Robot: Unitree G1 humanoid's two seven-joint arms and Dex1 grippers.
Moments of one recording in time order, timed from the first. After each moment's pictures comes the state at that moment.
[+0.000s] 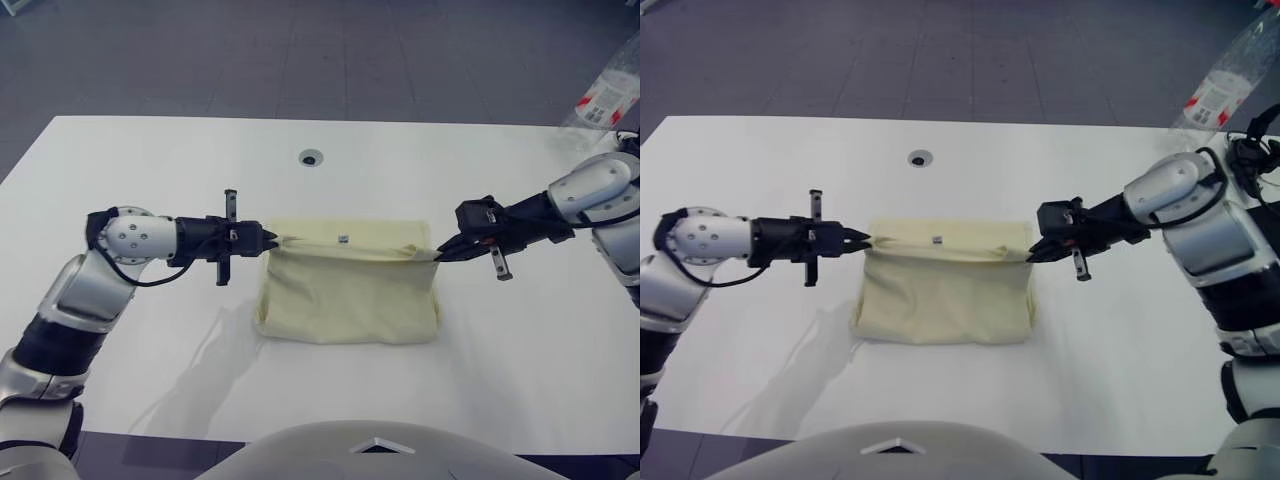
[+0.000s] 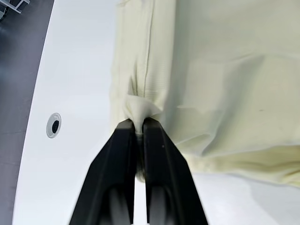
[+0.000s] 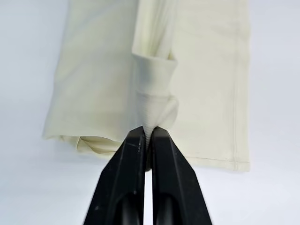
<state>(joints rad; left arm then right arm) -0.37 0.84 -0.26 -0.15 0.02 0.02 -1.03 -0.65 -0.99 0.39 -0.01 0.14 0.42 1.48</state>
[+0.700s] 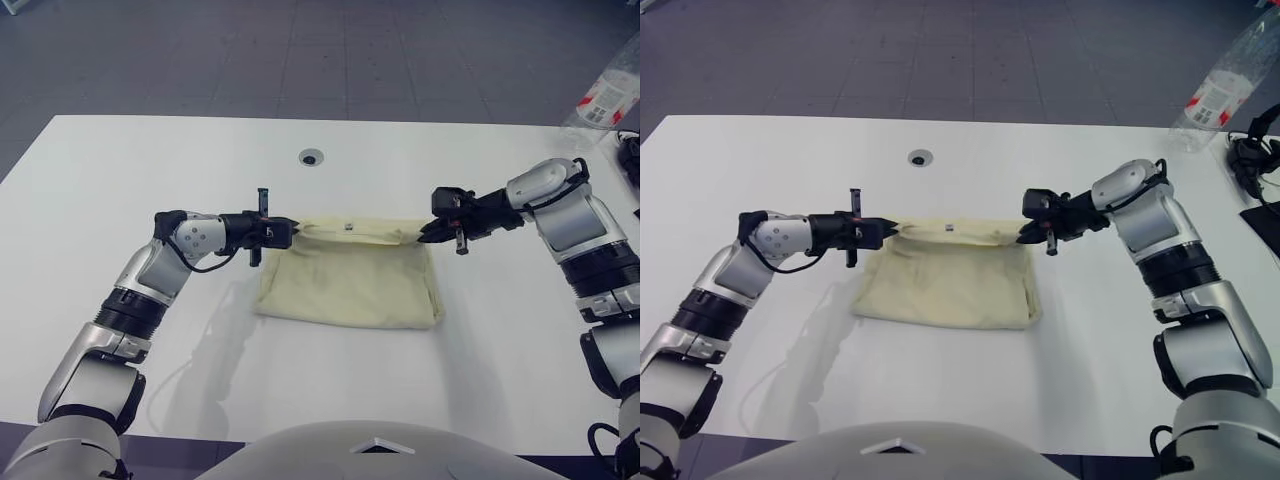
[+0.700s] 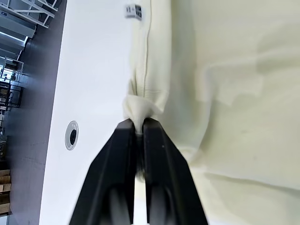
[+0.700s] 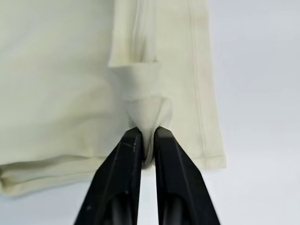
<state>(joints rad) -0.47 0.64 -0.37 0.22 0.27 -0.26 -0.86 -0.71 -0.75 0.40 0.36 -0.05 0.32 1.32</state>
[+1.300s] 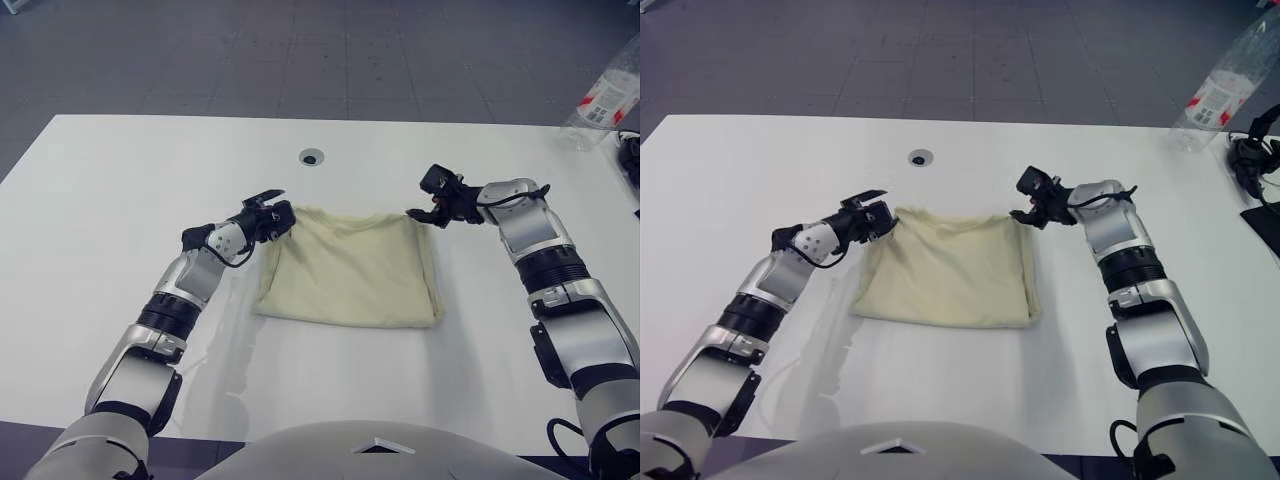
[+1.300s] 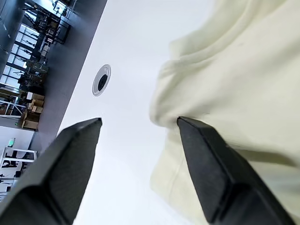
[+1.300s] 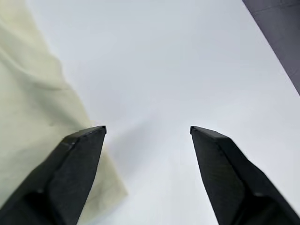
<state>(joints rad) -0.47 0.46 -0.34 0.38 0.39 -0.08 -0.46 -0.73 -0.55 0.27 0.62 -0.13 0.27 0.80</state>
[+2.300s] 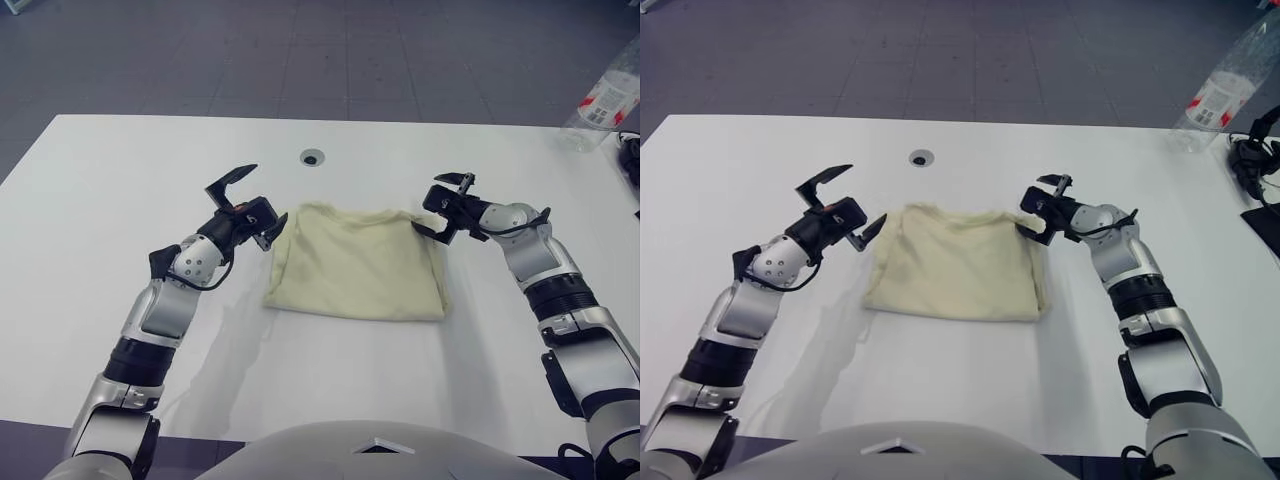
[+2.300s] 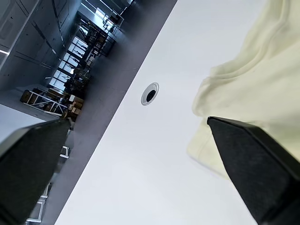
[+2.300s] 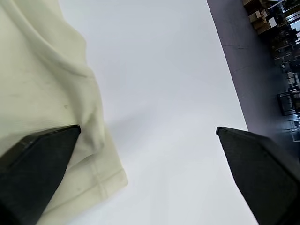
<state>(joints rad) -0.18 0.52 -0.18 -0.14 0.35 0.02 -0.43 -0.57 -0.61 0.30 0.56 -0.31 -0.01 0.61</state>
